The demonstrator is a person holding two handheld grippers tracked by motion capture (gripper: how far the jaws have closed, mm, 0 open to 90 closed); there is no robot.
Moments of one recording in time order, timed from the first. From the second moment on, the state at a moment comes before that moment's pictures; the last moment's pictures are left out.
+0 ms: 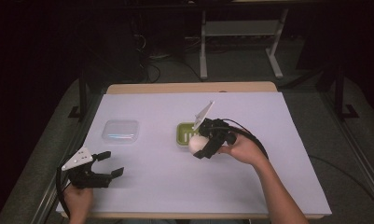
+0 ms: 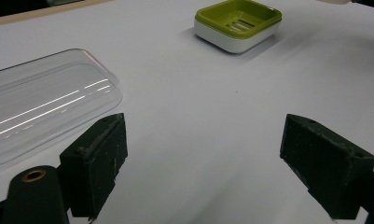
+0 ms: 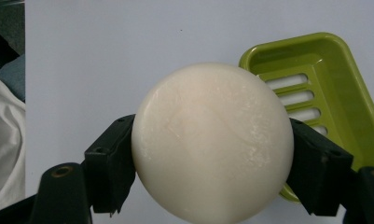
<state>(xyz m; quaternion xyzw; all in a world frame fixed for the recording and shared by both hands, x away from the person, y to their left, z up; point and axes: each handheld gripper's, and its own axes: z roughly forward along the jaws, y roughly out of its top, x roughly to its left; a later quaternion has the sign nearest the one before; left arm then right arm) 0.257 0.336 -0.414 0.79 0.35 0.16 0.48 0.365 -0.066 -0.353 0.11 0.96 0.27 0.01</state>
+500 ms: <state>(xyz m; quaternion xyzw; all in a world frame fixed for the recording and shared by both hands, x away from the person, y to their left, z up) 0.257 0.337 -0.414 0.79 0.34 0.16 0.48 0.378 -0.054 -0.341 0.11 0.96 0.27 0.02</state>
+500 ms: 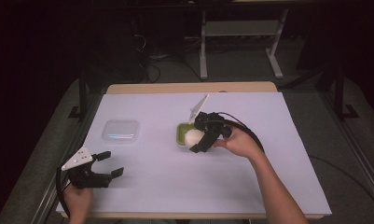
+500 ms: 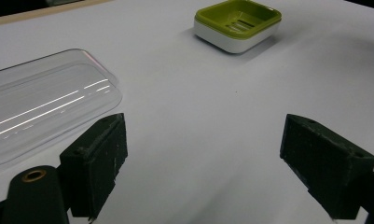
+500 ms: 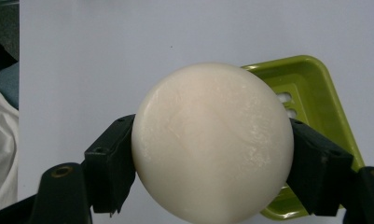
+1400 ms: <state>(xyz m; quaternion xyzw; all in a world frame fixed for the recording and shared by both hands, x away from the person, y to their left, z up) 0.257 0.336 -0.414 0.79 0.34 0.16 0.48 0.424 -0.047 -0.359 0.16 0.95 0.26 0.01</state>
